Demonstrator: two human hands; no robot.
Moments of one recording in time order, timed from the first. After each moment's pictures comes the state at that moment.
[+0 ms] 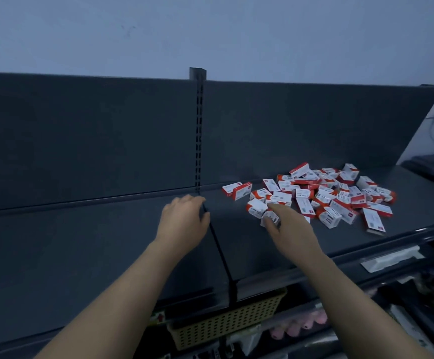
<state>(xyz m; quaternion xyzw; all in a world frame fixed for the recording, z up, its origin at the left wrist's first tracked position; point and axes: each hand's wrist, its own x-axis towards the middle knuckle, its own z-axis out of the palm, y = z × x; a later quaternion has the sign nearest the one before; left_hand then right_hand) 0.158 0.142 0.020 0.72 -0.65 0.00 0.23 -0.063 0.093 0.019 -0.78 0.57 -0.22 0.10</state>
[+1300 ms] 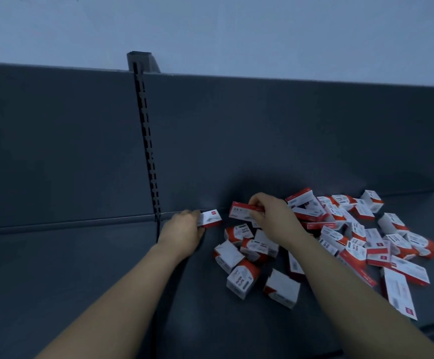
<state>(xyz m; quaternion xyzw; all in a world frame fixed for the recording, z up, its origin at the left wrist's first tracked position) 0.117 -0.054 -0.030 0.77 -0.61 -0.10 0.16 -0.081 -0.134 0.015 -0.84 0.48 -0.18 0.17</state>
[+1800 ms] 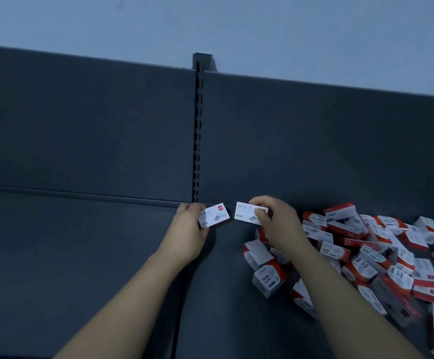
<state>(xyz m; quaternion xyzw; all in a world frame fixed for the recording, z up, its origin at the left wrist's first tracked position) 0.125 0.015 -0.022 0.78 -0.49 -0.11 0.37 -0.040 -0.106 0.007 -0.85 0.39 -0.25 0.25</state>
